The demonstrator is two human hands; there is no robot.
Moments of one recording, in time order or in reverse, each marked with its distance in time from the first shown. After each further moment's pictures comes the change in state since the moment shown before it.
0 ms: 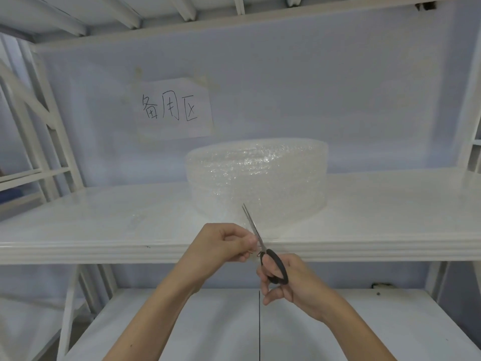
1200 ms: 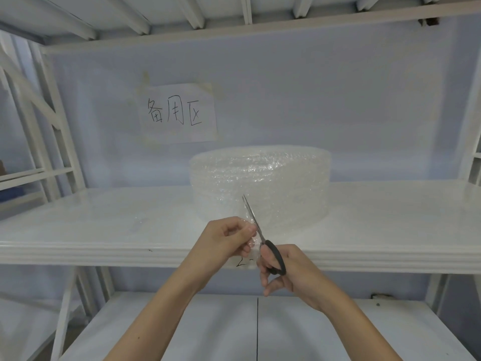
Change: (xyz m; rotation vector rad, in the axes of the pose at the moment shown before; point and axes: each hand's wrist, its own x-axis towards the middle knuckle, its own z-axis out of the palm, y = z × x) left_hand 0.010 0.005 0.001 -0.065 0.038 0.112; right_hand 0.014 -0.025 0.003 -0.126 0.014 -0.059
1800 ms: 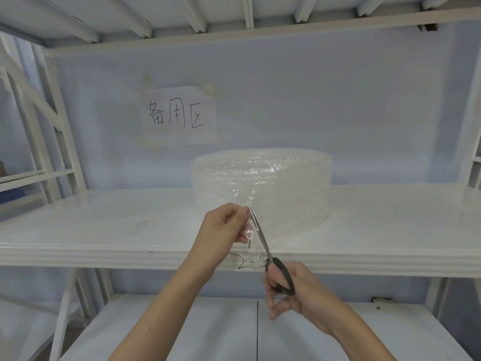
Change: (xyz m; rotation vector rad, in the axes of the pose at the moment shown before) left_hand 0.011 0.013 0.003 -0.018 0.181 0.073; right_hand -0.022 0.006 0.006 0.064 -0.009 0.068
